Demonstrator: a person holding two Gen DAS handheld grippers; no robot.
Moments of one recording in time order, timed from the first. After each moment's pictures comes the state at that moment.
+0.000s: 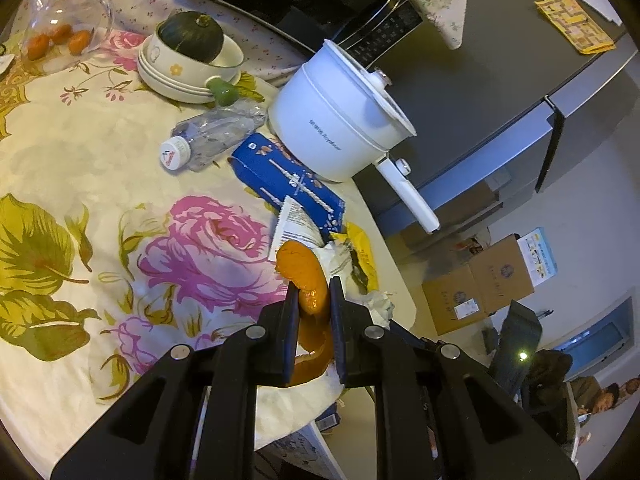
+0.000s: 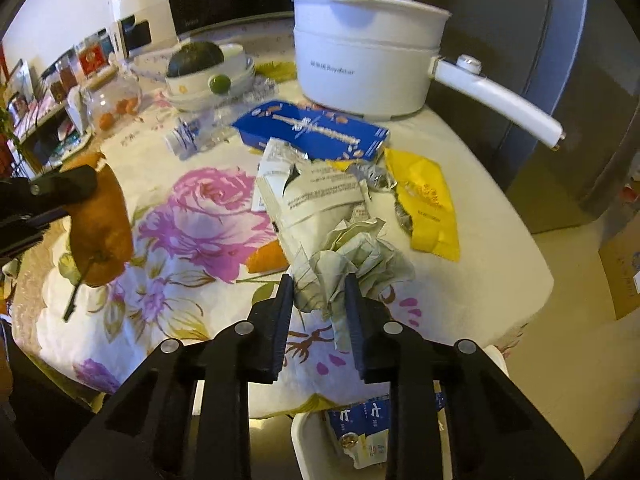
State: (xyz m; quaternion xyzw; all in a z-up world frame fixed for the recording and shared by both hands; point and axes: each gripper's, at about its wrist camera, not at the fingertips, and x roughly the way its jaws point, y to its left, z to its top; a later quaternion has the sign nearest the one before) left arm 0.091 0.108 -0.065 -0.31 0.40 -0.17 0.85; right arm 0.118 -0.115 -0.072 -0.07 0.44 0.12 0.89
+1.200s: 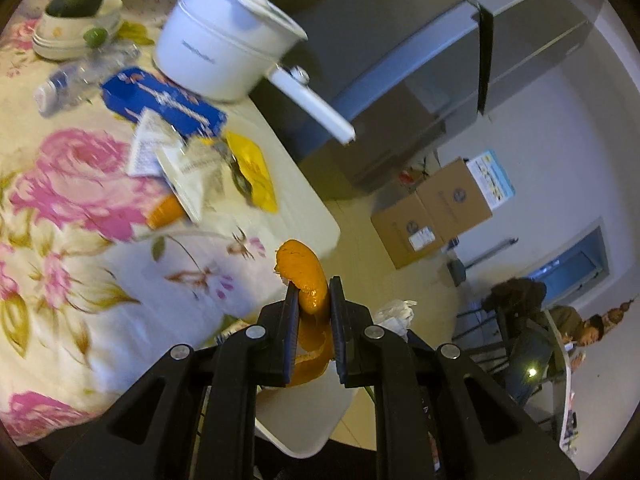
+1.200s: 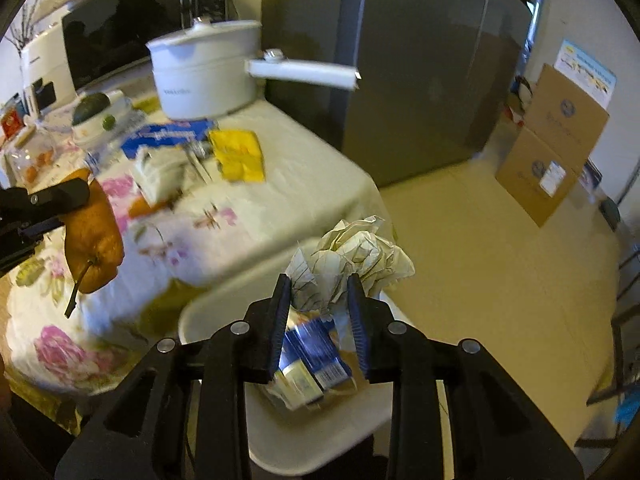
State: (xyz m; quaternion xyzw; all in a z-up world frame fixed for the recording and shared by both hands) left arm 0.052 -0.019 -0.066 -0.26 0.44 -0.30 0.81; right arm -0.003 -0.231 -0.066 -0.01 0.43 -0.09 0.90
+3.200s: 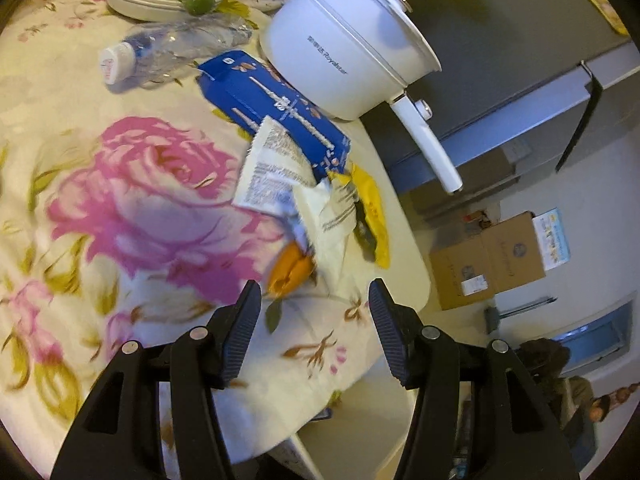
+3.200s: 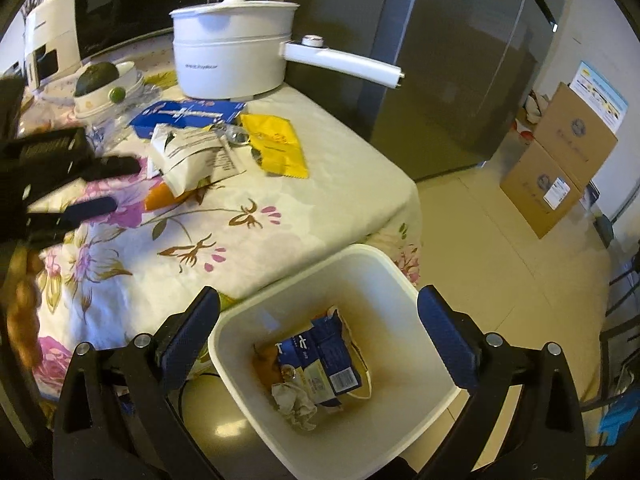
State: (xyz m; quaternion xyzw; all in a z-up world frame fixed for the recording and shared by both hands) left arm 0.135 0.041 -0.122 -0.32 0.47 -0.17 0.80; right arm 0.033 -0.164 -0.076 -0.06 0.44 -0.09 0.89
